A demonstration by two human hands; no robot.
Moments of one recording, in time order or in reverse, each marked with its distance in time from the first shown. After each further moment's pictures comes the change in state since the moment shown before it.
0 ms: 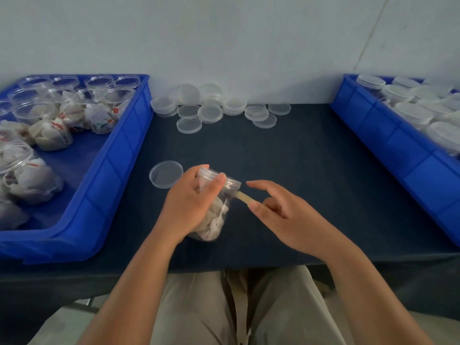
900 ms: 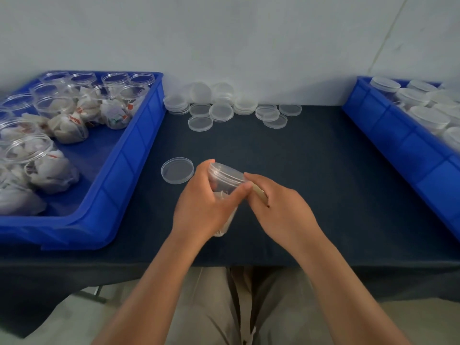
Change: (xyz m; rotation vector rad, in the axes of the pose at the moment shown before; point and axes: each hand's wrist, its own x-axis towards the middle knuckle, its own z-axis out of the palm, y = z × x) left_hand -0.015 0.000 0.014 0.115 0.162 0.061; right_hand 0.019 -0.022 0.031 -0.168 0.258 -0.014
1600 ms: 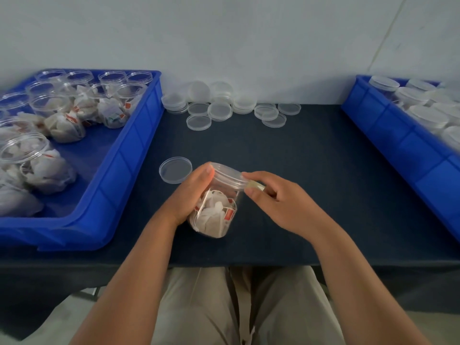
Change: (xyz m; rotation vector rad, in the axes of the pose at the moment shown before) left_hand 0.038 -0.030 -0.021 -0.453 -0.414 -0.036; right_hand 0.018 0.021 -0.016 0.101 -0.178 -0.017
